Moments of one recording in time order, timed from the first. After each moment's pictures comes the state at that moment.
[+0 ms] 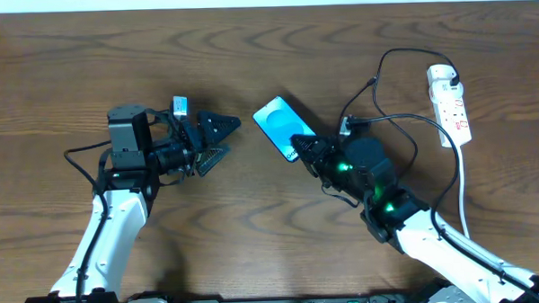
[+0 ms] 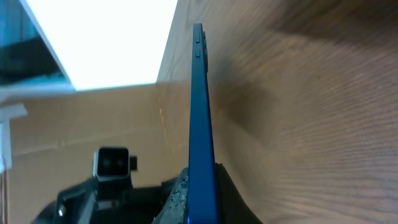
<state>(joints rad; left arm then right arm) 0.02 1.35 0.71 -0.05 1.03 -0.96 0.57 1.29 0.55 0.38 -0.21 1.43</state>
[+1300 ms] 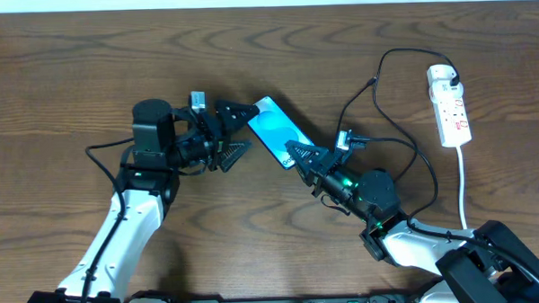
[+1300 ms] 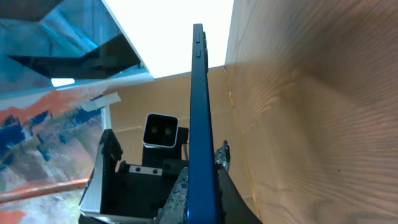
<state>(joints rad) -0.14 1.35 0.71 0.13 0.90 -1.30 0.59 1.53 0.30 1.19 -0.25 1.71</state>
